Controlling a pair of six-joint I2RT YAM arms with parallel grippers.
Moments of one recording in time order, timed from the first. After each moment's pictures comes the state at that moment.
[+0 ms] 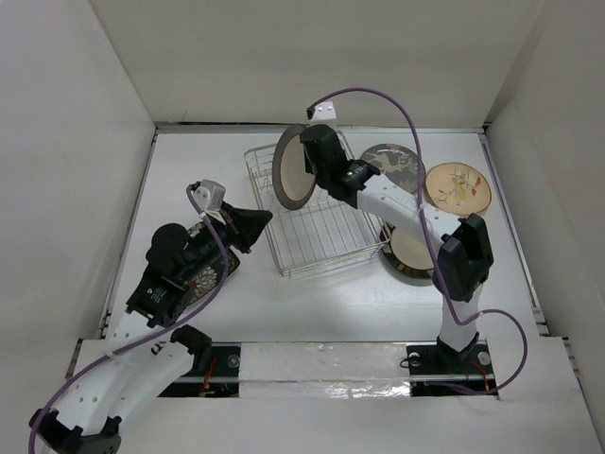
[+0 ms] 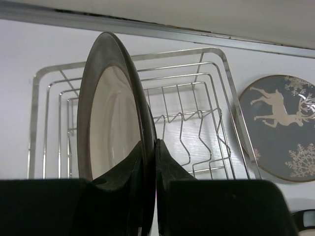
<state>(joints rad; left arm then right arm) -0.50 0.62 0.72 -0.03 0.27 -0.39 0.76 1.89 1.75 -0.26 0.60 0.25</state>
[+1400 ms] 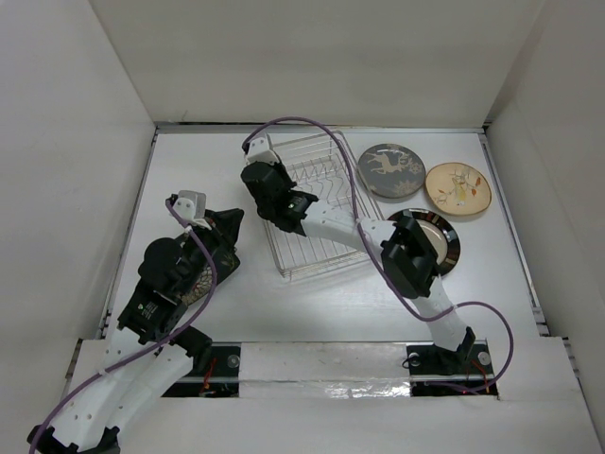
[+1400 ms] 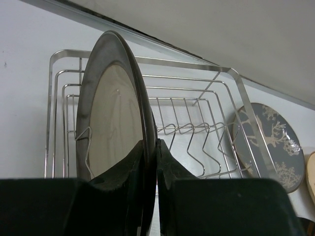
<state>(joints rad) -0.53 0.51 0.68 -0.15 -0.09 -0.28 0.99 2.21 1.94 -0.04 0.97 -0.10</state>
